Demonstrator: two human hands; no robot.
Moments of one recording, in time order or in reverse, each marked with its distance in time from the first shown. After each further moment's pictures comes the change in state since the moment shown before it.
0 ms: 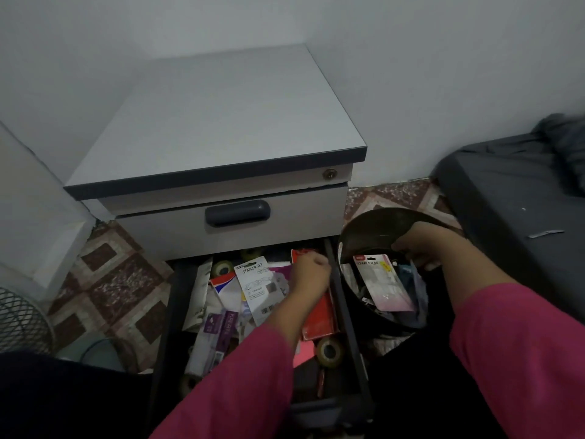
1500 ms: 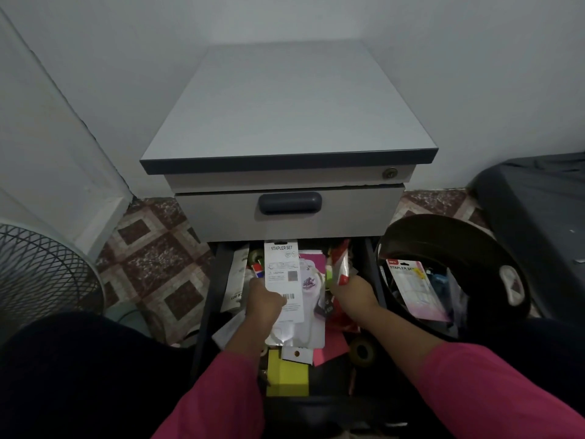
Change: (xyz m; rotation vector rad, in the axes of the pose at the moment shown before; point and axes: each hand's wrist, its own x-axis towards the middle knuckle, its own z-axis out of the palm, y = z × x) left_hand 0.009 -0.135 -0.106 -0.157 0.218 -0.274; right_hand -0.024 -0.062 0.200 0.341 0.064 -0.244
